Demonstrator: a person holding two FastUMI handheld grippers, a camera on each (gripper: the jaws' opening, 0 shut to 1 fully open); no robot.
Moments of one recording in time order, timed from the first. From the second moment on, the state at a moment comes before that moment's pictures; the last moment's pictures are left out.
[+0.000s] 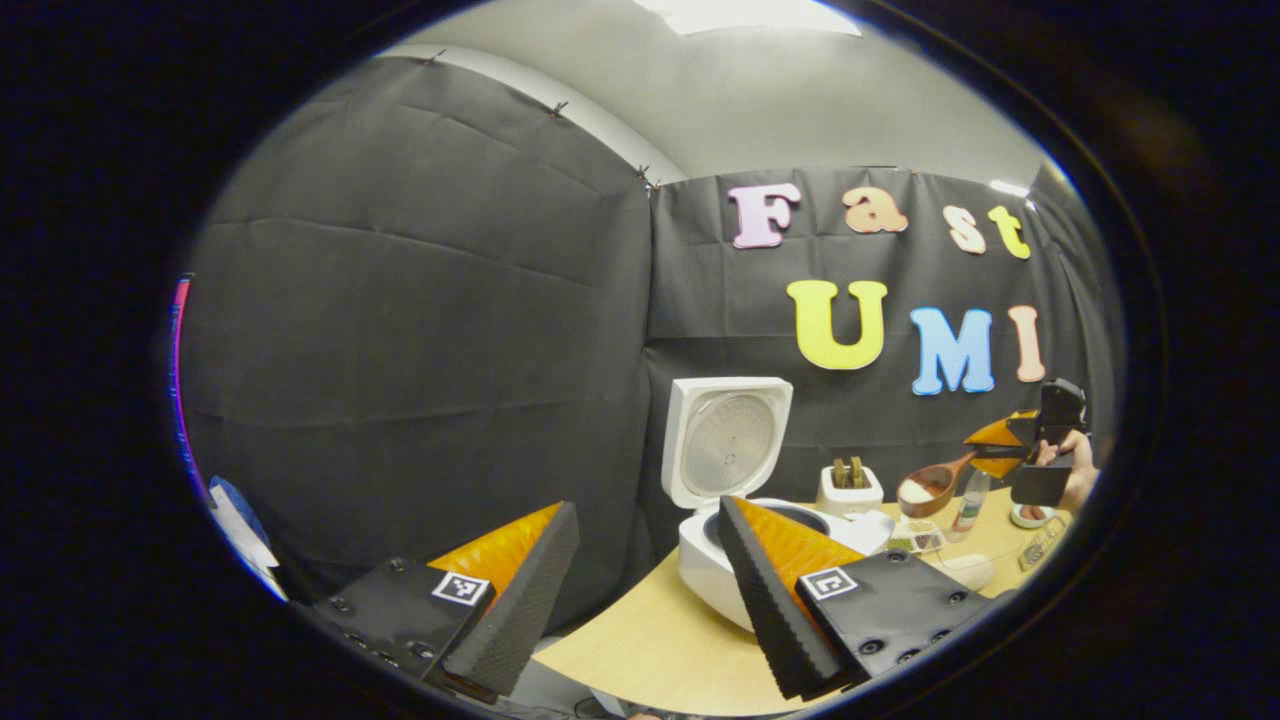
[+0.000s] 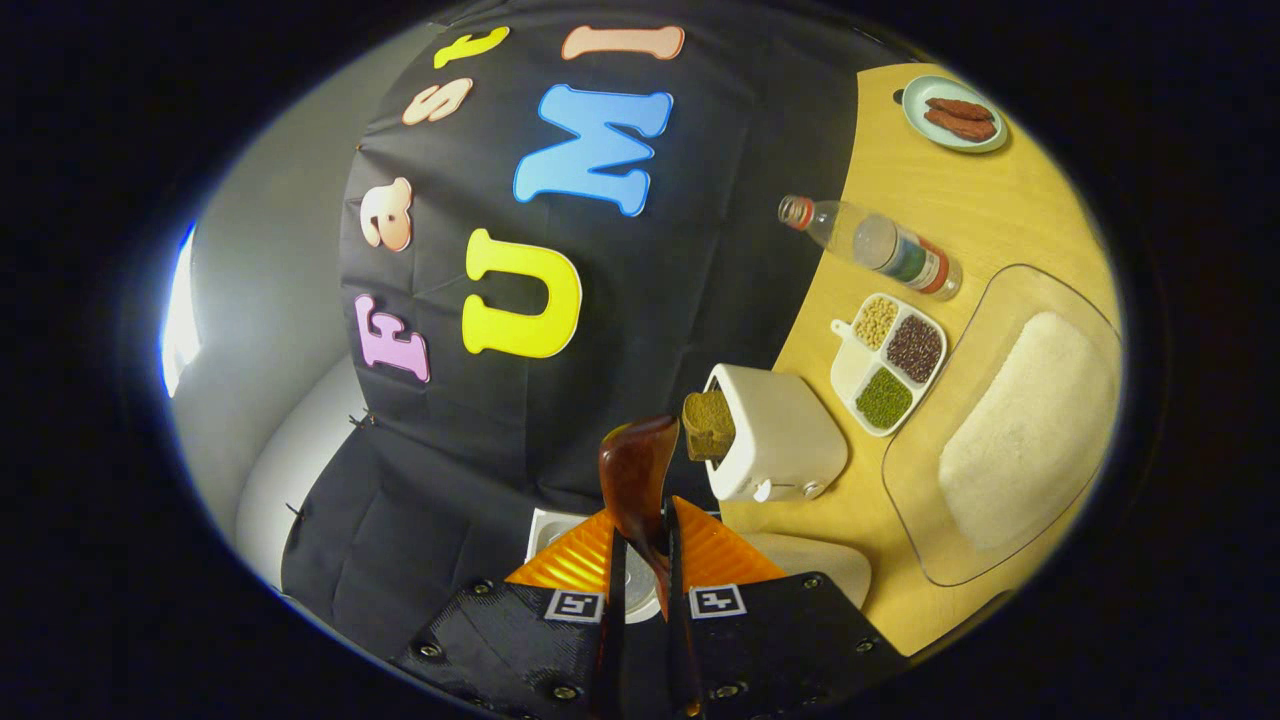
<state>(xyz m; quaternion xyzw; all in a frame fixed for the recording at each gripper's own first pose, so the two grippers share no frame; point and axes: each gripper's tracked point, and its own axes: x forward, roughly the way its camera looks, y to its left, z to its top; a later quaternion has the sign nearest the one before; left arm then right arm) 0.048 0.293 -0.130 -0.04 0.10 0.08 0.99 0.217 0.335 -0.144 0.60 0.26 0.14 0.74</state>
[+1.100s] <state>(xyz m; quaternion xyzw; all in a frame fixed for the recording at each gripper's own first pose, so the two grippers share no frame) -0.020 0.381 -0.159 -0.04 0.14 0.21 0.97 0.257 0.548 -0.176 0.42 0.31 0.22 0.82</state>
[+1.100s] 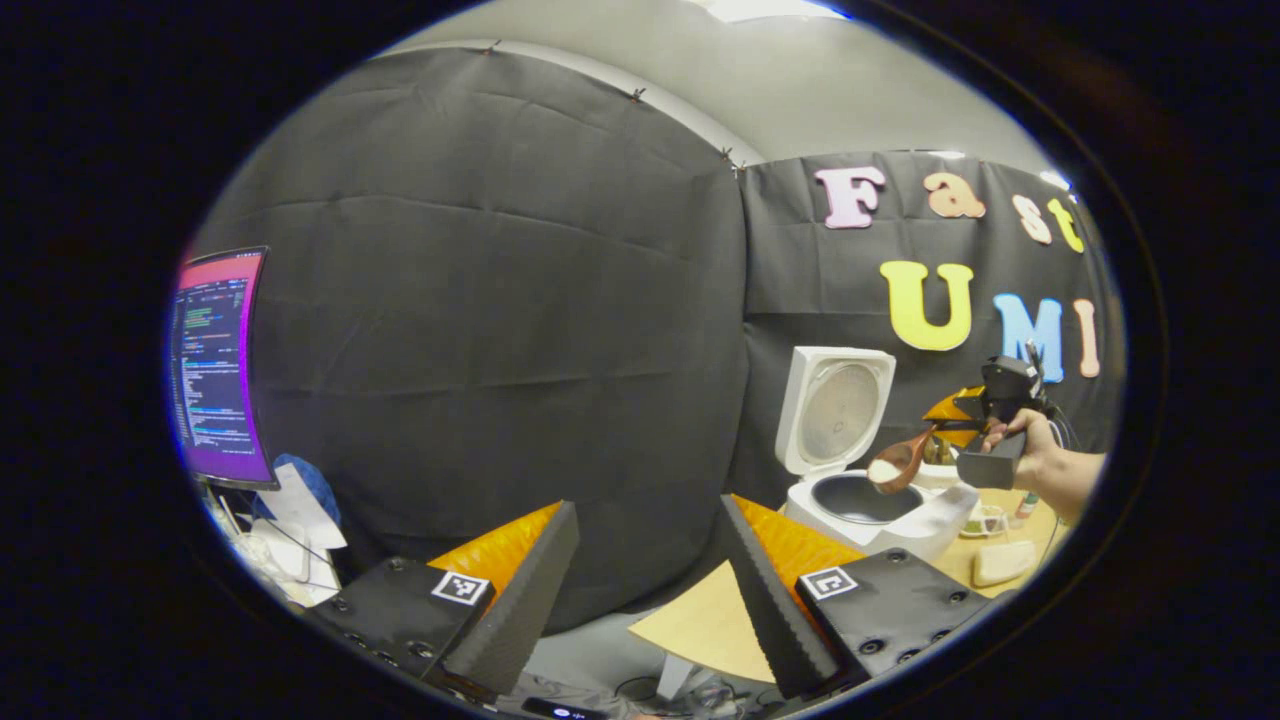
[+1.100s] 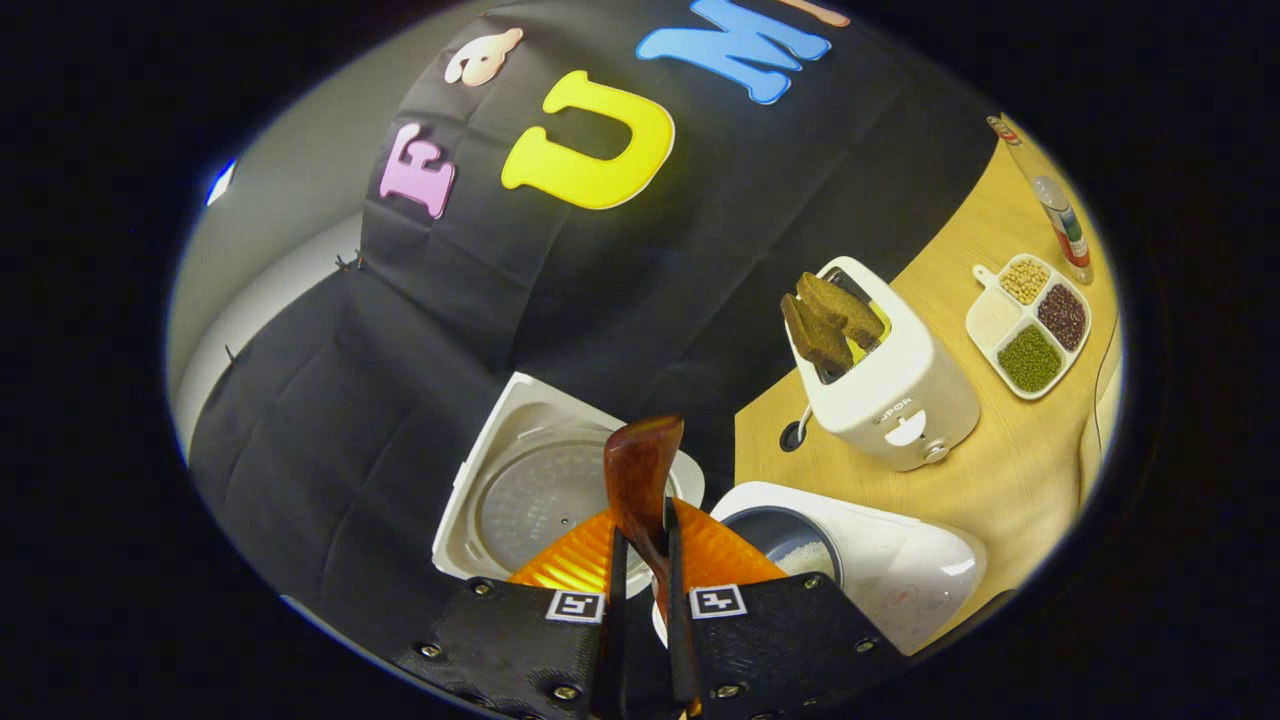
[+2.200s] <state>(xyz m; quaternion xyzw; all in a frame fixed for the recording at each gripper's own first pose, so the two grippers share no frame) -0.021 0.380 -0.172 -0.05 0.15 0.21 0.96 0.225 0.589 -0.183 -0.13 0.17 0.34 0.92</state>
